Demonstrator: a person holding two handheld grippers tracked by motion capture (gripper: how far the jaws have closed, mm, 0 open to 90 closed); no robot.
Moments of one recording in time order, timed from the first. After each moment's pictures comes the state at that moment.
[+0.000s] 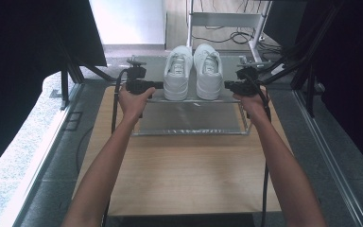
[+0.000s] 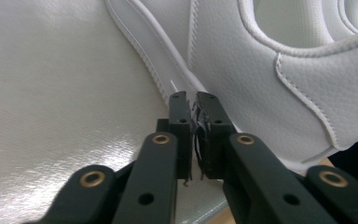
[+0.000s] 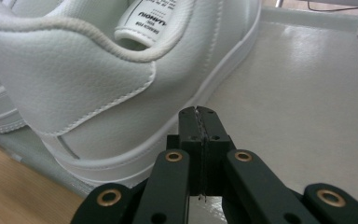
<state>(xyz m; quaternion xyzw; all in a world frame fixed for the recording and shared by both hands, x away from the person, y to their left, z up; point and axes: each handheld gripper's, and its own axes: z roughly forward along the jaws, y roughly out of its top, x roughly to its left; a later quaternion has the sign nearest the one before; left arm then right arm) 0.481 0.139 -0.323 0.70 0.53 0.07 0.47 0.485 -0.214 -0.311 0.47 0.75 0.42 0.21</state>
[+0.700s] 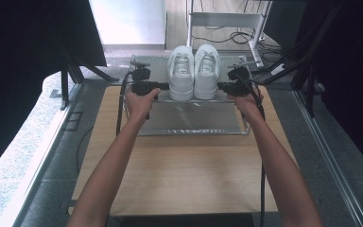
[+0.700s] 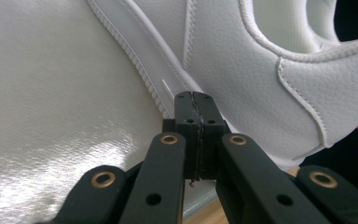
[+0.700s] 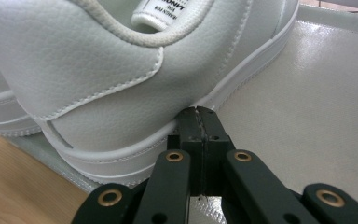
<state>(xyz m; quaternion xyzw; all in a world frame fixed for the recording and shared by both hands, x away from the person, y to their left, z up) 0.478 0.122 -0.326 0.68 0.54 0.04 0.49 0.490 -0.196 -0.314 0.45 0.77 0.40 0.21</state>
